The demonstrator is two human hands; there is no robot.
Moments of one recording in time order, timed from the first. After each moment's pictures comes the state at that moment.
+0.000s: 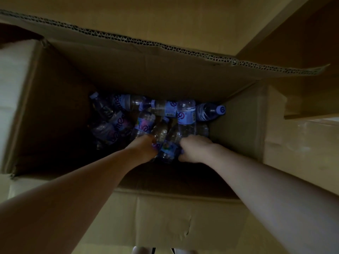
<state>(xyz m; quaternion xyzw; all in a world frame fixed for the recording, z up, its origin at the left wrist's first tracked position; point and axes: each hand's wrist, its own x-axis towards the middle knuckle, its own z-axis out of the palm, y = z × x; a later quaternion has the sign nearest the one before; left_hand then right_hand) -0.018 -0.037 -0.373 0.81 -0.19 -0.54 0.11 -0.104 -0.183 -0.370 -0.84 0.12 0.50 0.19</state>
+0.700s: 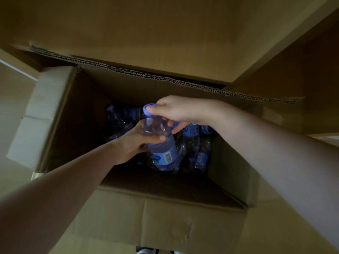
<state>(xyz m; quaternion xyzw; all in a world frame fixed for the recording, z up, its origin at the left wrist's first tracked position) 0.026 -0.020 -0.316 0.60 -0.02 -0.60 0.53 0.006 -0.189 -0.244 -0.75 0.17 0.39 0.51</state>
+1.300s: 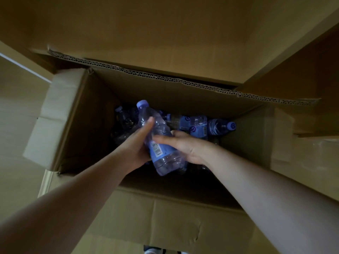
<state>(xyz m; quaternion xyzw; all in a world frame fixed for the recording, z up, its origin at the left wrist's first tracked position) 0.018 -0.009 -0.316 0.51 0.23 -0.56 0.61 -0.051 -0.140 -0.318 -0.50 0.35 0.34 0.71</state>
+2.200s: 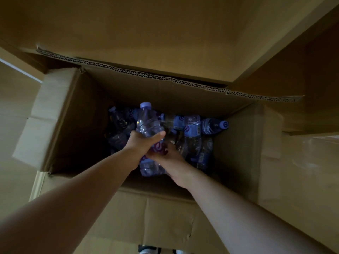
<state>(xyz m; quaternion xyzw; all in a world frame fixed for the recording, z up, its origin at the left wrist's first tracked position) 0.006 -0.028 -0.322 0.74 0.17 -0.48 0.44 -0.086 -0.100 -0.321 -0.50 0.40 0.22 0.74</state>
